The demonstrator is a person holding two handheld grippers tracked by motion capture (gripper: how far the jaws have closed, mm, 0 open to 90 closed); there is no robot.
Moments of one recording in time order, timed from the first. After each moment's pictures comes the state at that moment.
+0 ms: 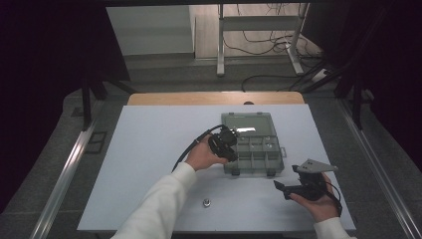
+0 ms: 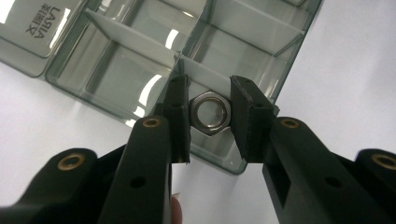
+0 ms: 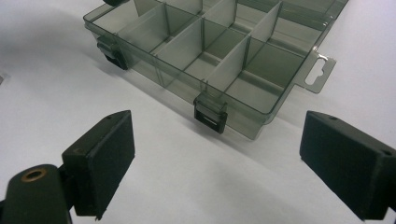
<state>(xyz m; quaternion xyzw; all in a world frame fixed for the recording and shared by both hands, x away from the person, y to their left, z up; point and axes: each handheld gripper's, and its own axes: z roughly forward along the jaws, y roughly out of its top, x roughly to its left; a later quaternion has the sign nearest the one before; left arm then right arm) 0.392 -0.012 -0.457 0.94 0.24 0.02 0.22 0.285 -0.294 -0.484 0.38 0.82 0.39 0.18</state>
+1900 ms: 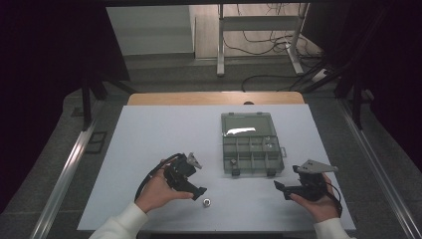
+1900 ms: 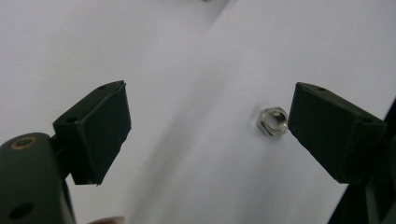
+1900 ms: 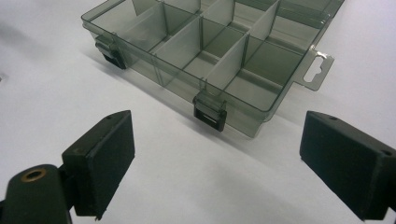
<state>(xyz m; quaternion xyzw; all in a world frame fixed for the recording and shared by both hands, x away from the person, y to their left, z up) 0.282 0.092 -0.465 0.92 0.31 0.04 0.24 0.284 -0.295 -0.485 0.38 0.82 0.38 0.18</state>
